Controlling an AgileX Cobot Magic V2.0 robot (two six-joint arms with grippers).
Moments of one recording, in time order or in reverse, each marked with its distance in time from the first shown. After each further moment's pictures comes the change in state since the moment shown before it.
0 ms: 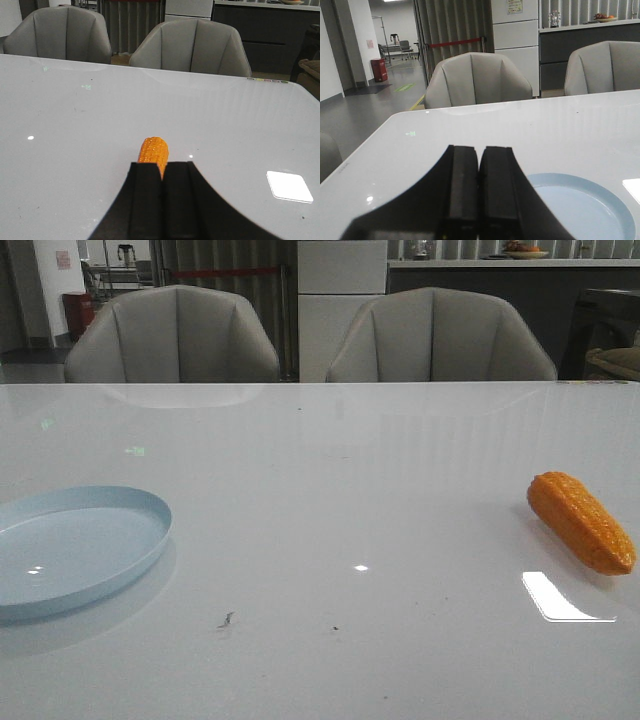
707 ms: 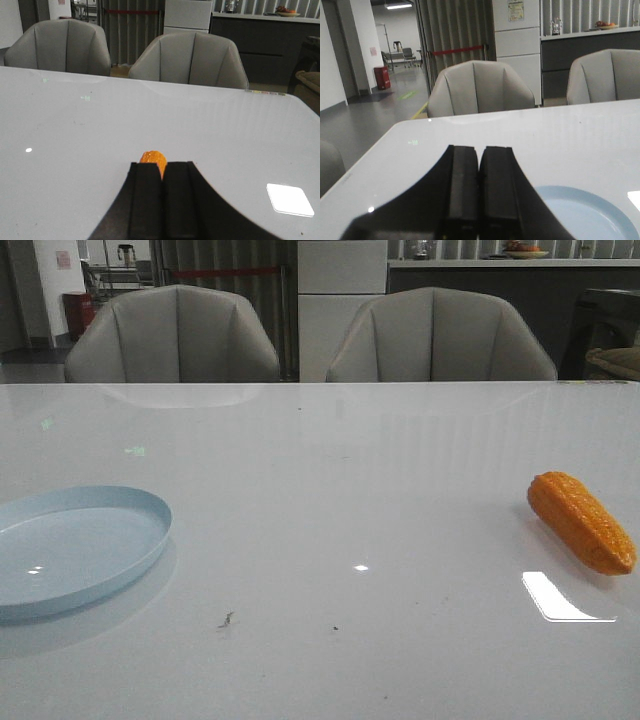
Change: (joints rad) left arm 0.000 0.000 0.000 0.000 -0.064 0.000; right arm 0.000 0.000 0.000 0.000 -0.059 0.000
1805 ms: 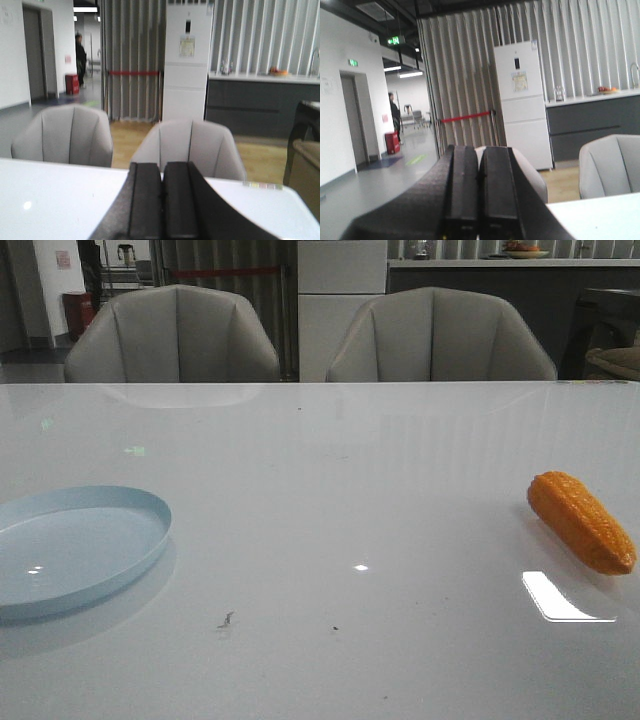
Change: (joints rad) left arm 0.000 0.346 -0.587 0.051 0.069 0.000; right arm 0.000 0.518 -0.701 0.000 0.055 0.022
